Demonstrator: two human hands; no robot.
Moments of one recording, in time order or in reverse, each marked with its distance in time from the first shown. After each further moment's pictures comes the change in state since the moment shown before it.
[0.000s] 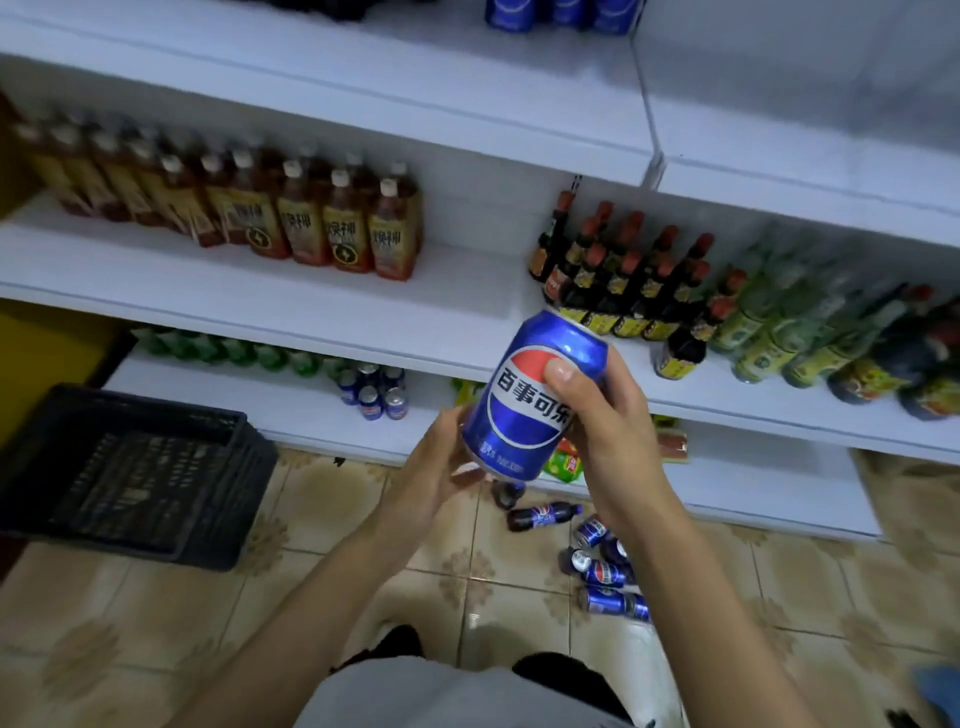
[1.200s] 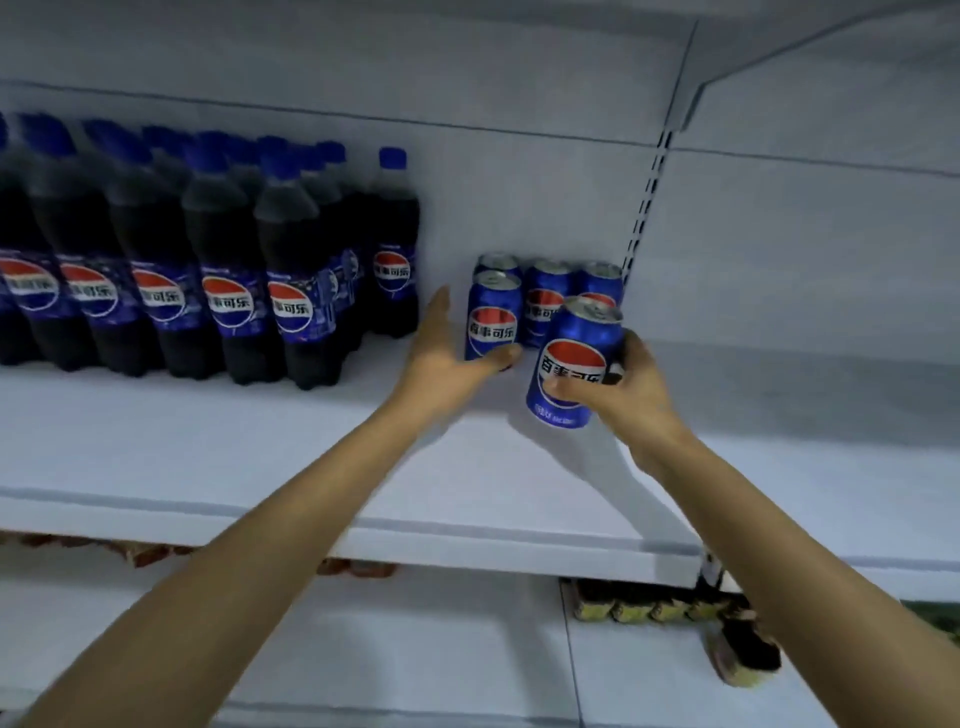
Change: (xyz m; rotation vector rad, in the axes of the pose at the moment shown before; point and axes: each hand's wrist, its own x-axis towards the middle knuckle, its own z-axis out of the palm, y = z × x) left_hand 0.377 0.300 0.032 0.759 0.103 0.616; right_hand 0.368 -0.159 0.008 -0.319 0.168 -0.318
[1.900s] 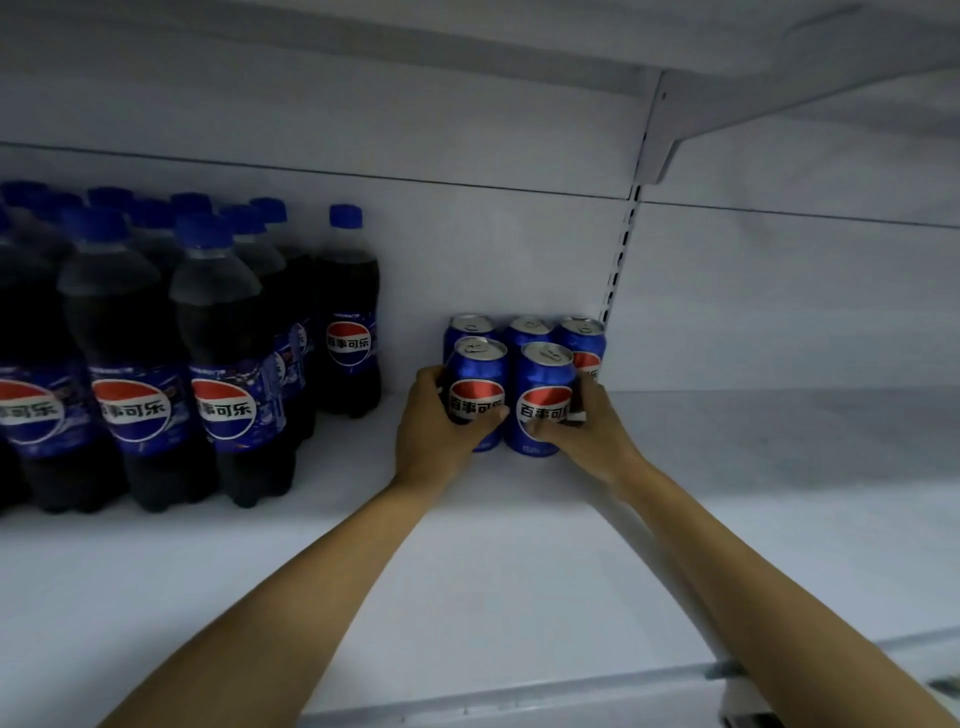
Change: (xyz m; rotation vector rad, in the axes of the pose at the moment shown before) left_hand 0.069 -0.056 0.033 -0.158 0.033 0.121; right_hand 0.089 0.048 0.019 -0.264 0.007 -0.099
